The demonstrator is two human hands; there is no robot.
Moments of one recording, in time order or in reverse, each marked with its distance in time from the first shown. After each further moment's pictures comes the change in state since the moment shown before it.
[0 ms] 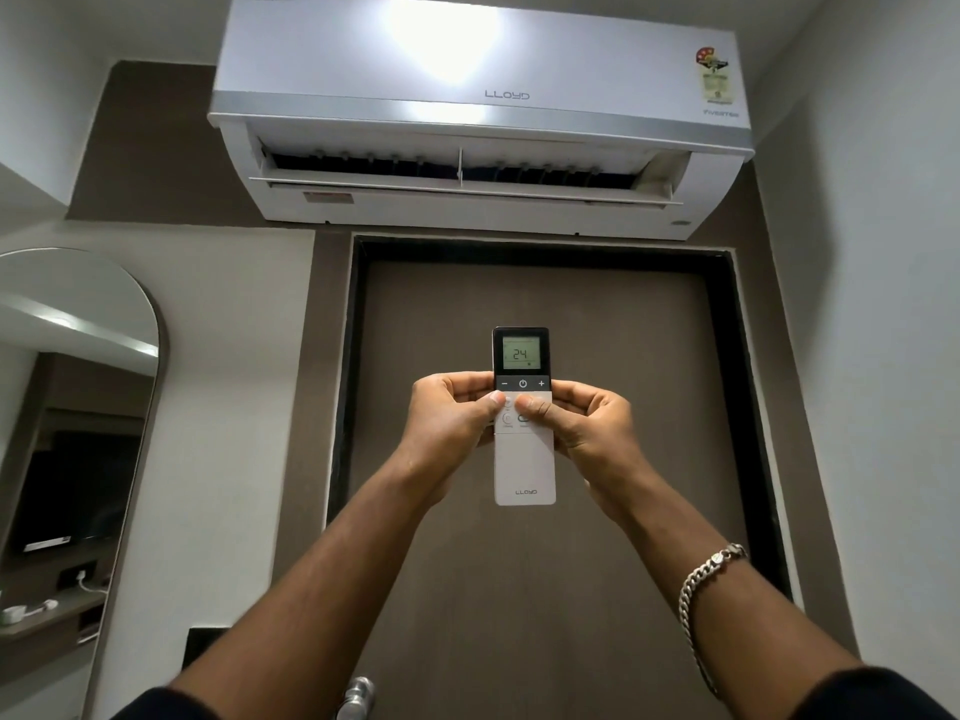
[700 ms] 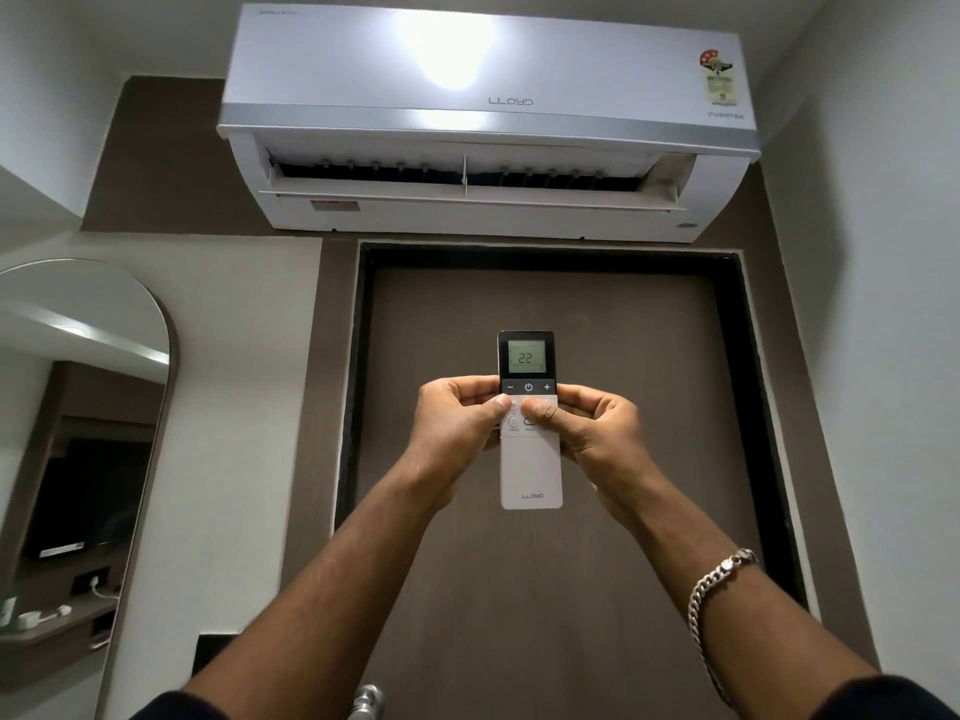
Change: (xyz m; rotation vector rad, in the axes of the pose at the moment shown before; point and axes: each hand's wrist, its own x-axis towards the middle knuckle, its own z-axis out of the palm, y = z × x) left_hand 0.005 -0.003 0.001 0.033 0.021 -0.019; right_hand 0.006 0.006 -0.002 0.013 -0.001 -0.006
